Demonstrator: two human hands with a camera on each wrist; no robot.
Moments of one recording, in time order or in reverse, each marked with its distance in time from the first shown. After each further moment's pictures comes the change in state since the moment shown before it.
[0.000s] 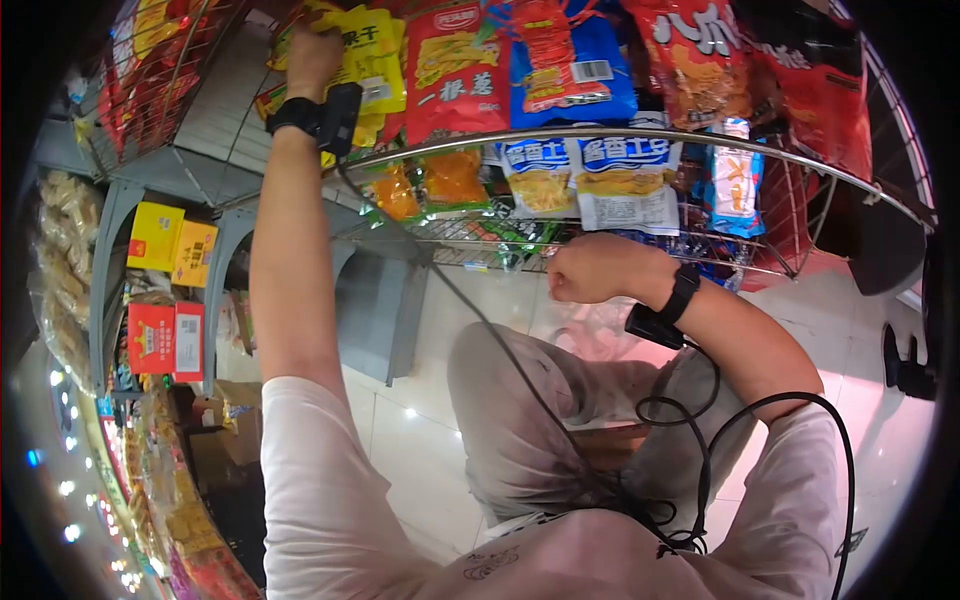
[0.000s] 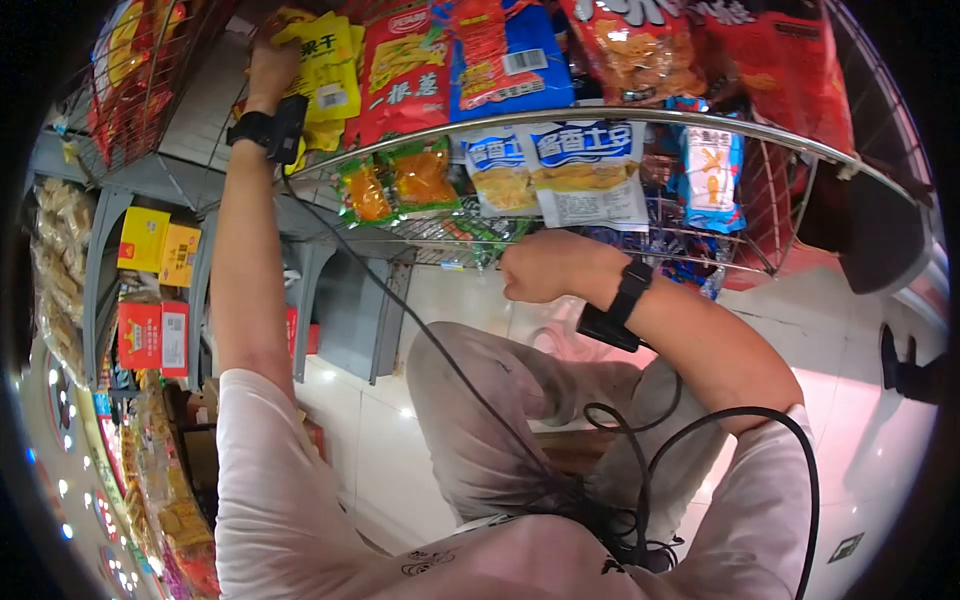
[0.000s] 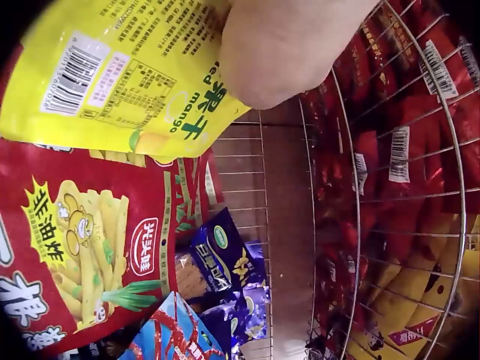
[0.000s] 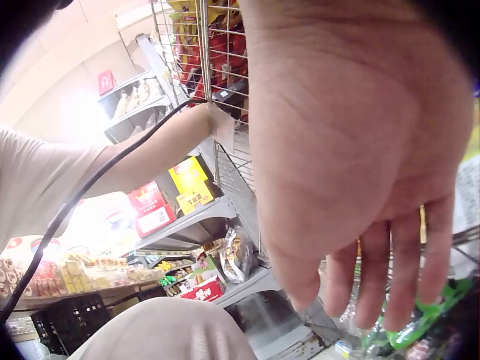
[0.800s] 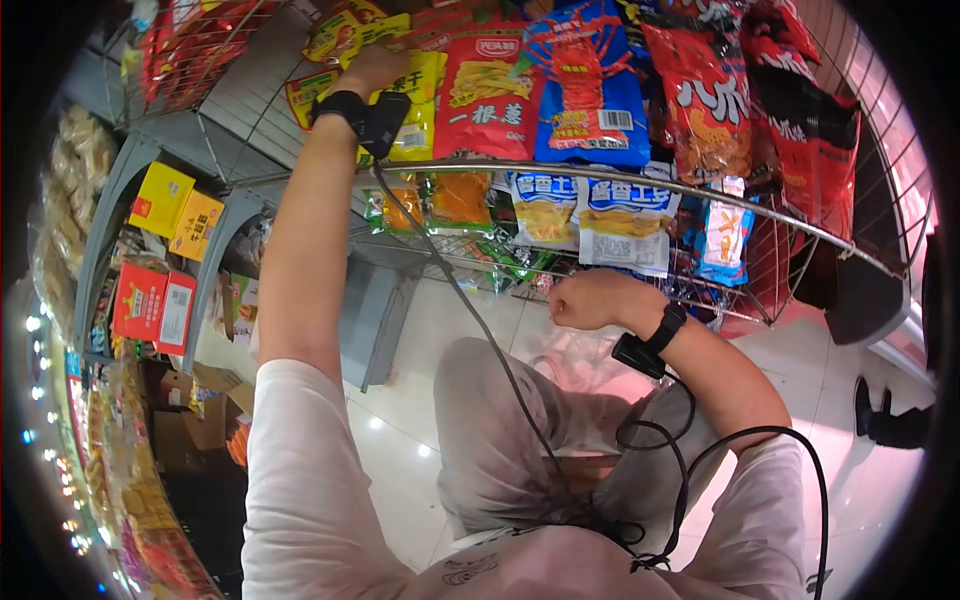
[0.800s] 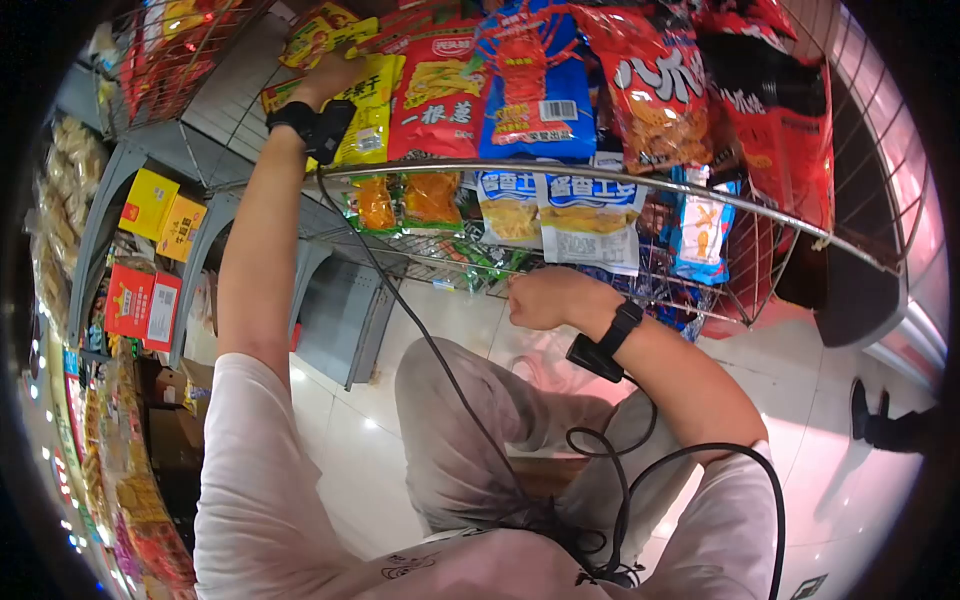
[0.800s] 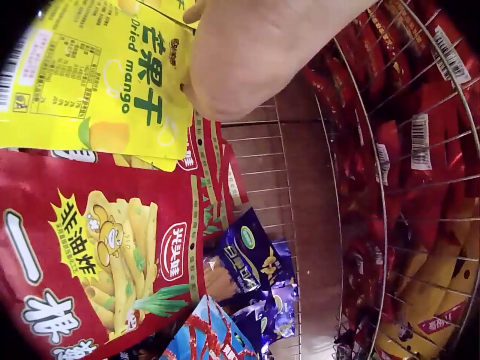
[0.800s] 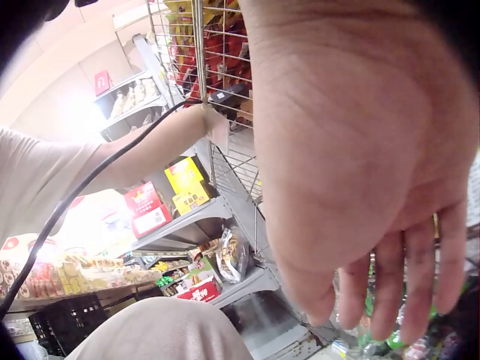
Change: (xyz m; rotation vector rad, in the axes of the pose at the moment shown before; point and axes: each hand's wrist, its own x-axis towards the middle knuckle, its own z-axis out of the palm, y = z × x) left_hand -0.015 0.080 -0.027 0.143 -0.624 -0.284; right_hand 0.002 0.016 0.010 0.011 -0.003 0.003
